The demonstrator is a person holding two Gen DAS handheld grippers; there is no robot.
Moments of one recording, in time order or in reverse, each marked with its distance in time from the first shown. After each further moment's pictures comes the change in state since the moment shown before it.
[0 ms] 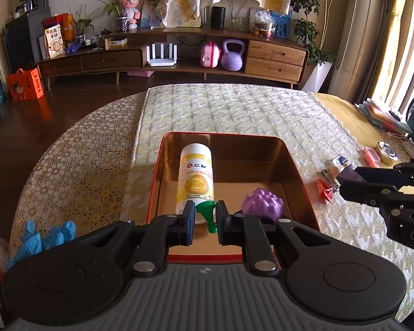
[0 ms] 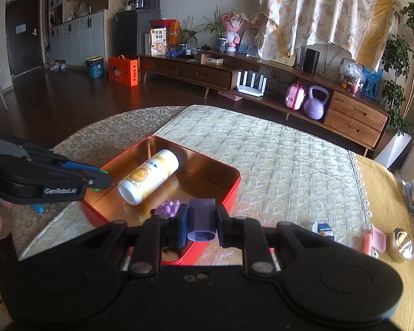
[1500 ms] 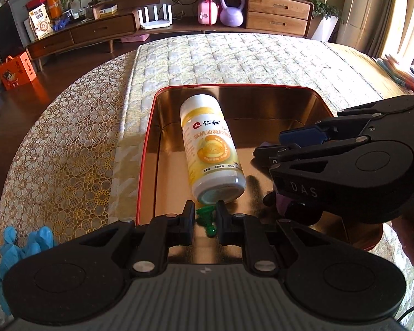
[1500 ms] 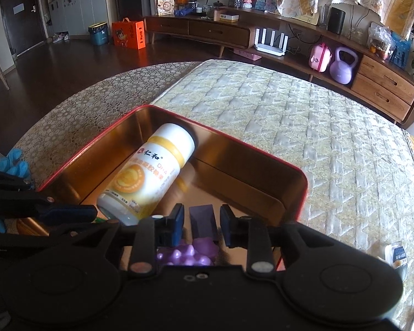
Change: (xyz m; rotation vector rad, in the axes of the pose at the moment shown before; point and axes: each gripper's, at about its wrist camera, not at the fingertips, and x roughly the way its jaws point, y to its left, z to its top) left arm 0.076 0.002 -0.001 0.073 0.183 0.025; right arm 0.132 0.013 0.019 0.029 0.181 0.091
